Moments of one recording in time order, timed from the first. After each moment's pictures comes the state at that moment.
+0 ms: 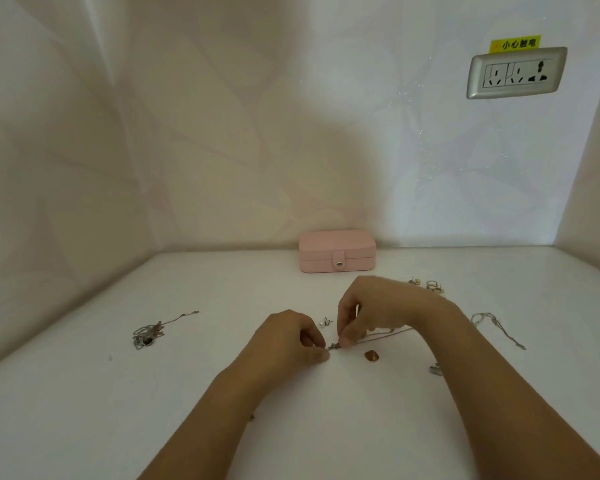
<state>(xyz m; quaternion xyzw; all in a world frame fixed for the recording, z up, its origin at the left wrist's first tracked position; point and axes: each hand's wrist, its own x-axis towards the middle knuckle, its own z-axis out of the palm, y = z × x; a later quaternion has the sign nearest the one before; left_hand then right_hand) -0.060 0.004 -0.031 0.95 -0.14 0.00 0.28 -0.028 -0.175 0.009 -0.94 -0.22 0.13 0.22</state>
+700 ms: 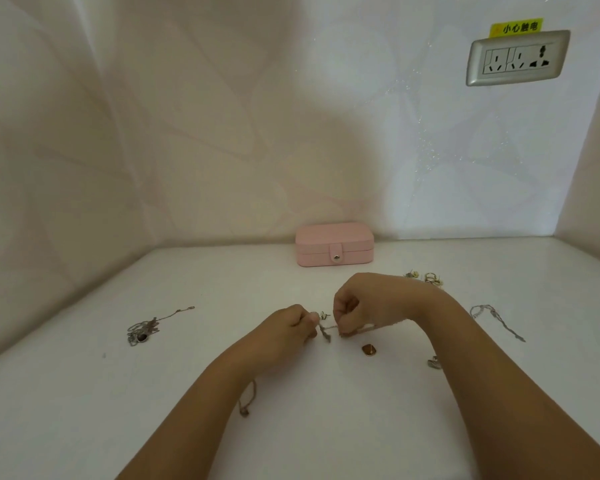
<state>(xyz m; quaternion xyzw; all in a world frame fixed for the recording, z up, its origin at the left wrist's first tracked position) -0.052 0.002 -0.033 0.91 -0.12 -0.07 0.38 -0.026 -0.177 0.005 -0.94 -0.23 0.13 0.23</state>
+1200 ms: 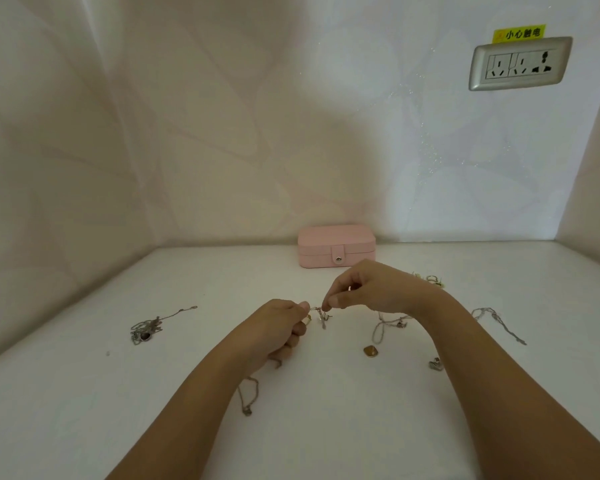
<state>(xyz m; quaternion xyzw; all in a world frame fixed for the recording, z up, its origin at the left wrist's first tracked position) -0.057 0.008 -0.021 0.79 -0.01 -0.13 0.60 -0.022 -0.179 0.007 -0.90 -0.25 0.08 0.36</state>
